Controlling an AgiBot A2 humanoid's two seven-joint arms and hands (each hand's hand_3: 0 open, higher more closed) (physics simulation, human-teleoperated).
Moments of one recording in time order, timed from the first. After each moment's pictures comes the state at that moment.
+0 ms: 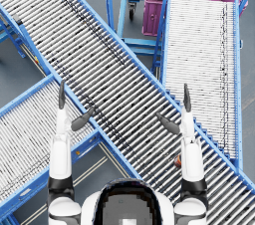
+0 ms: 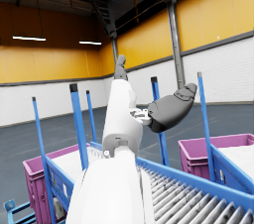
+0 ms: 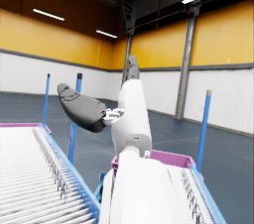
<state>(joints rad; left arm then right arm) 0.41 1.30 -0.01 -1.83 1.44 0.00 0.00 0.38 -1.30 0.04 1.87 1.39 0.00 0.00</state>
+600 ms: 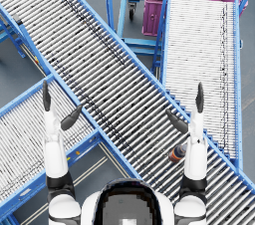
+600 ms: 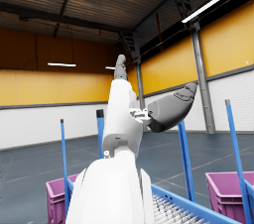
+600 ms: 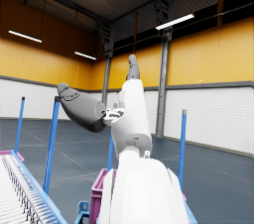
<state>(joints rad) 0.49 1.31 -0.11 -1.87 1.47 0.00 0.00 0.44 -1.32 -0.06 1.90 1.42 0.00 0.00</state>
